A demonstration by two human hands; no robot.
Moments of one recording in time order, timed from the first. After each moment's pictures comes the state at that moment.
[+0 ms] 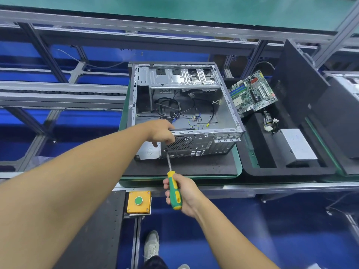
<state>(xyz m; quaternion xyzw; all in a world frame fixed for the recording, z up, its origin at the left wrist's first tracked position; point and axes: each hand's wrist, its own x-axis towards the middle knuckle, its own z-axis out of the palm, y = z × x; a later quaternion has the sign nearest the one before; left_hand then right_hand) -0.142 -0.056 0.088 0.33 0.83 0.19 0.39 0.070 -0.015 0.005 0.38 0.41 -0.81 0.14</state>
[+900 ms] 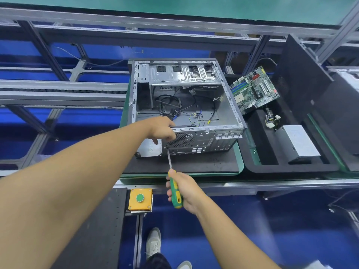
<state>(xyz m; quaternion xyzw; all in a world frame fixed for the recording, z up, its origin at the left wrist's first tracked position) -0.138 -0.057 0.093 0.33 0.84 0.19 0.39 0.068 -0.015 -0.004 0.37 0.50 -0.77 0.14</state>
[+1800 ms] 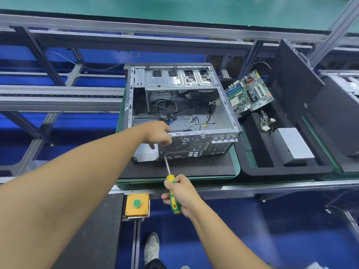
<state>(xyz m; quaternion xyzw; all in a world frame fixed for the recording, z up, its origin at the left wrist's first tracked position) -0.140 -0.056 0.092 0.33 0.84 0.19 0.39 0.064 -0.016 -0.010 0.40 0.54 -0.73 0.10</state>
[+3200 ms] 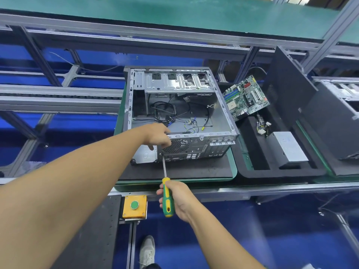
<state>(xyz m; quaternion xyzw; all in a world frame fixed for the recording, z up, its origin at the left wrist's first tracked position) -0.141 -0.056 0.093 0.34 0.84 0.18 0.39 0.068 -0.023 0.000 0.38 0.48 -0.78 0.13</state>
